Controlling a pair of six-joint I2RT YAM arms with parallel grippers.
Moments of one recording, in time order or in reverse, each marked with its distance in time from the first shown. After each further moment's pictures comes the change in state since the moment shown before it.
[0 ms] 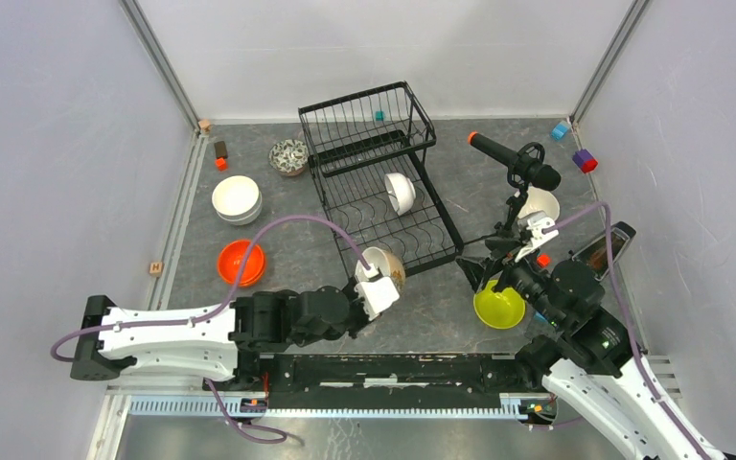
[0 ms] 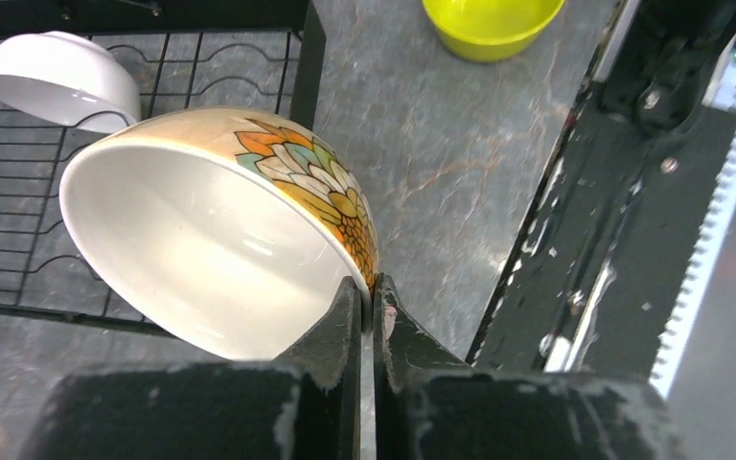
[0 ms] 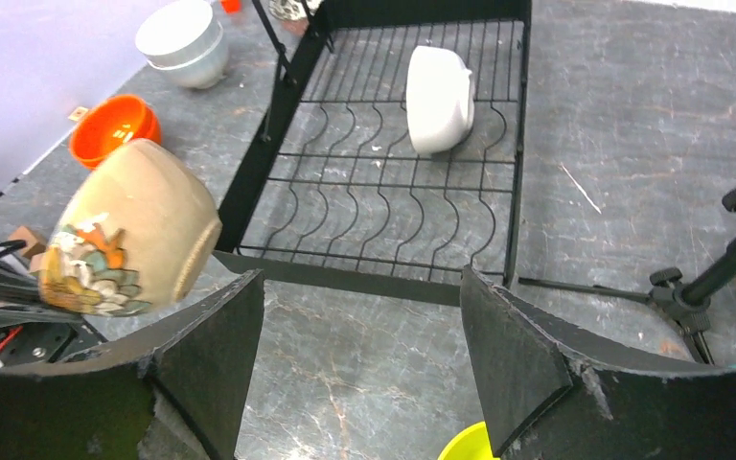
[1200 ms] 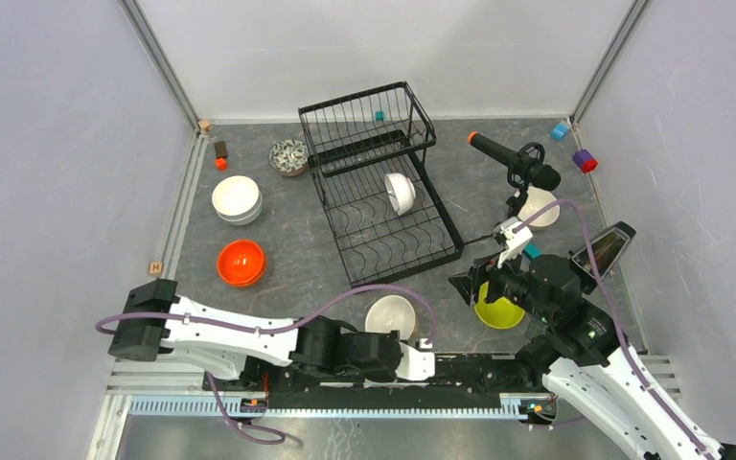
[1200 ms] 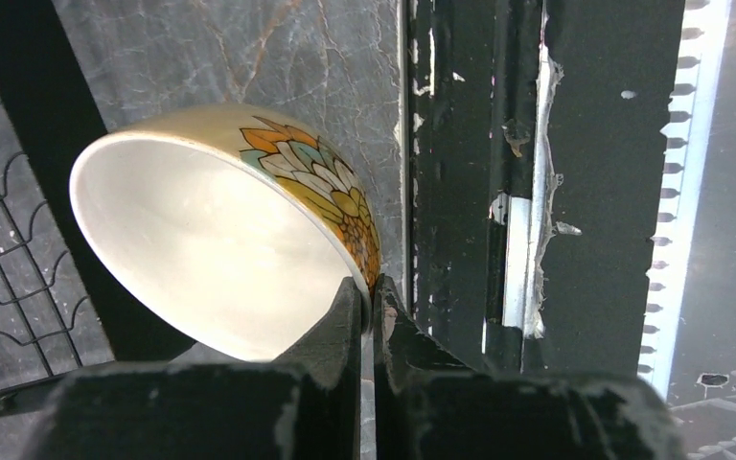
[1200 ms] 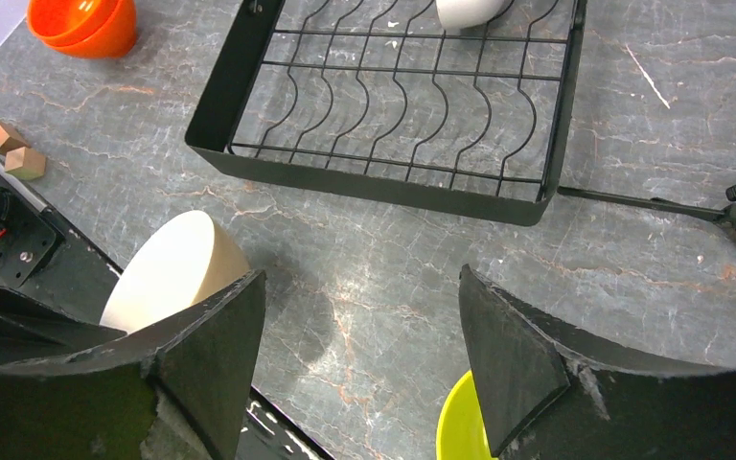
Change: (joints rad) left arm -0.187 0.327 0.035 -0.144 0.078 0.203; right arm 0.000 0.066 -0.024 -0.111 -0.099 0.005
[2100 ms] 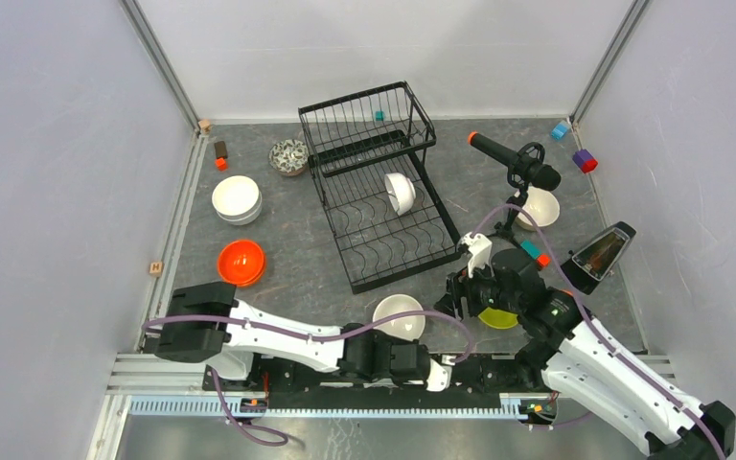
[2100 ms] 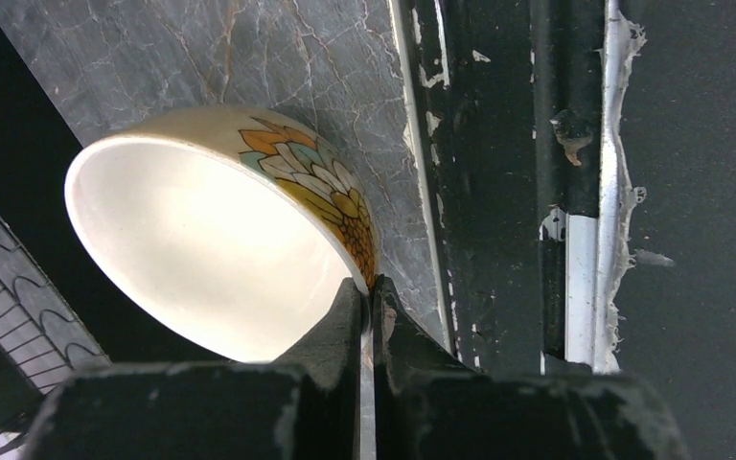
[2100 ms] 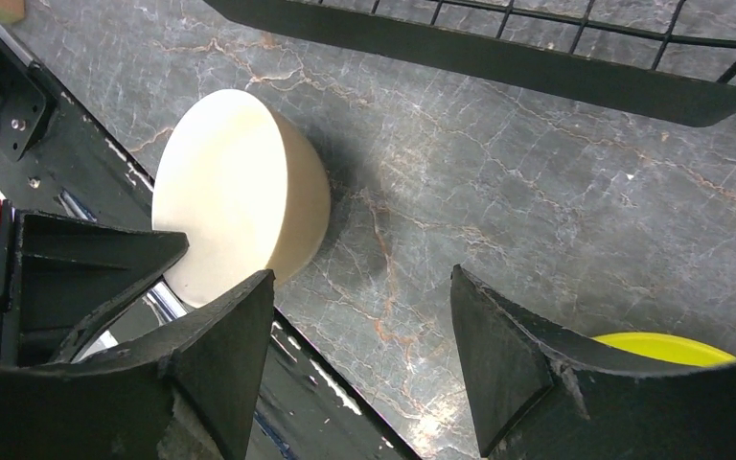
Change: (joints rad) left arm -0.007 0.279 0.097 -0.031 -0.070 0.134; right arm 0.022 0.195 -0.116 0.031 -0.182 0.027
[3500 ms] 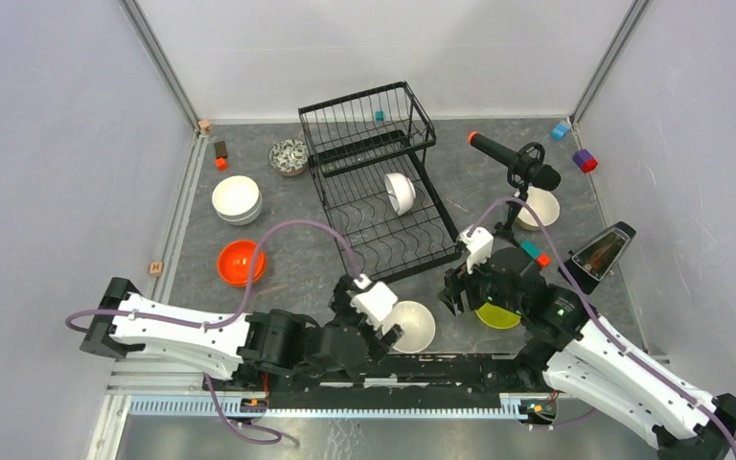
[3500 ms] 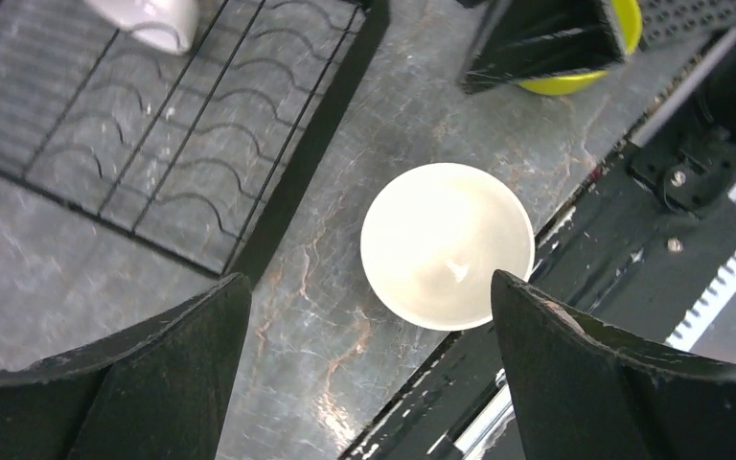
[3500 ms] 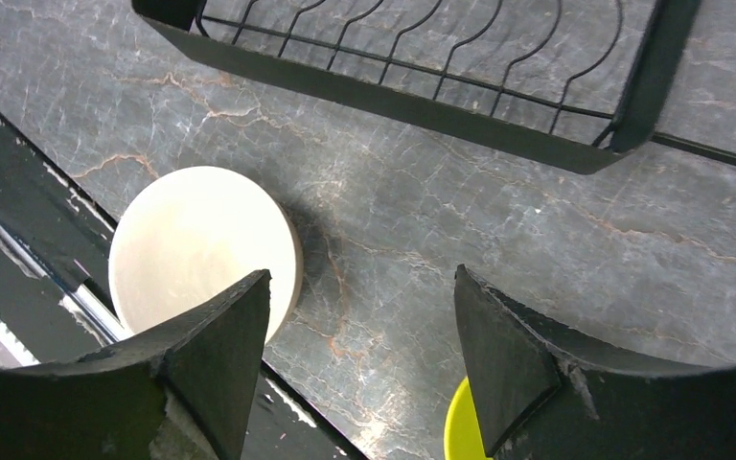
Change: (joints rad) left arm -0.051 -0.487 -0.055 0.058 -0.424 -0.616; right arm 0.118 0.004 0.097 -0.052 0.239 -0.074
